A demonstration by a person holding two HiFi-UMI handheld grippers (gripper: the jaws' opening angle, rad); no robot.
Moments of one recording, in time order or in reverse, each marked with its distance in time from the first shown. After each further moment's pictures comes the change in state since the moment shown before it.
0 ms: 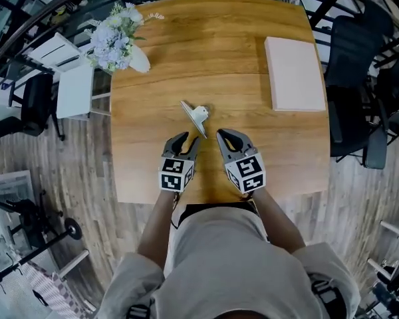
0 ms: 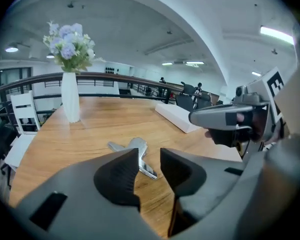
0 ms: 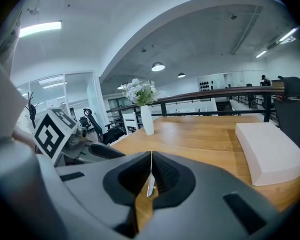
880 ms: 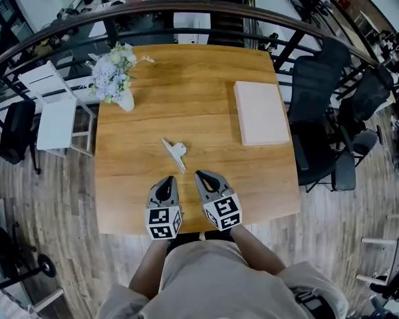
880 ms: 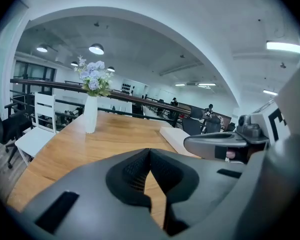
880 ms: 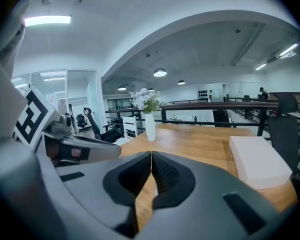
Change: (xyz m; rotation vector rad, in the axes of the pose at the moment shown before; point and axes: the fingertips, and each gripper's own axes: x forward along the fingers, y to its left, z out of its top) left arm -0.081 -0.029 0.034 -0.142 -0.226 0.112; right arm -0.042 0.041 0.017 -0.067 -0.052 -0.061
